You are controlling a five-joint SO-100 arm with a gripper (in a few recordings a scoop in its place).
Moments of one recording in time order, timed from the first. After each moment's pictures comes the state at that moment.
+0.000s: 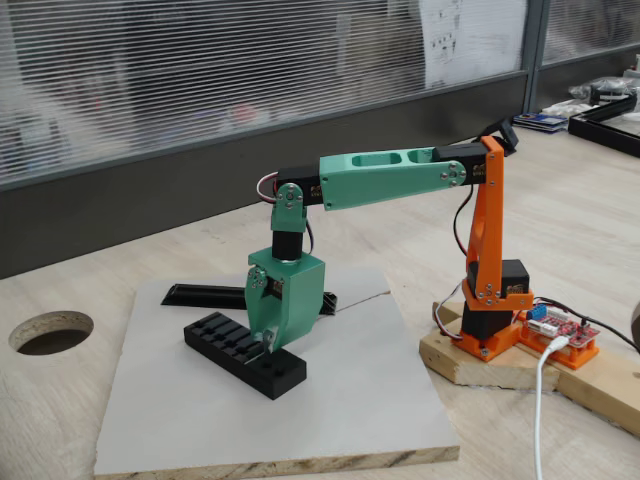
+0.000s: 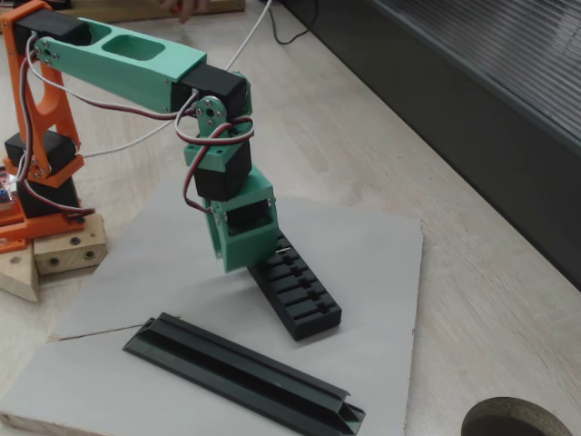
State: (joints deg) arm -11.3 82.4 92.2 75.6 141.3
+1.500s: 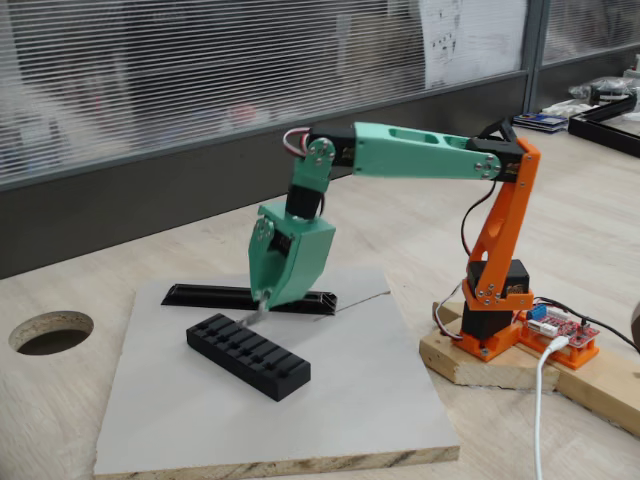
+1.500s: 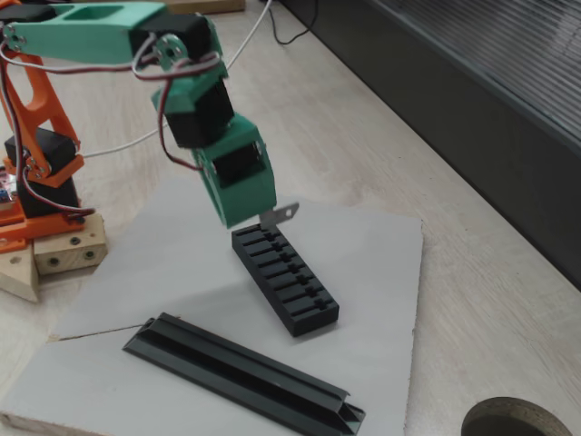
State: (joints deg) arm -11.2 97.8 92.2 75.6 141.3
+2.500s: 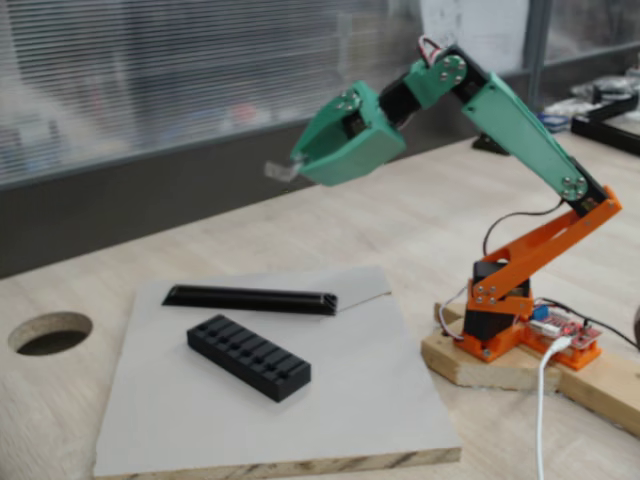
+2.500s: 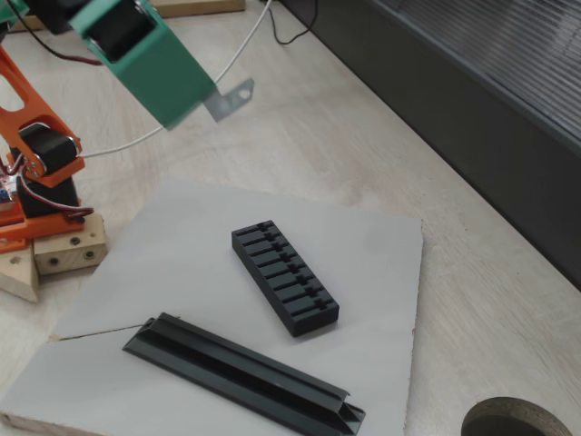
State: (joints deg) arm -0.5 131.7 92.2 75.6 141.3
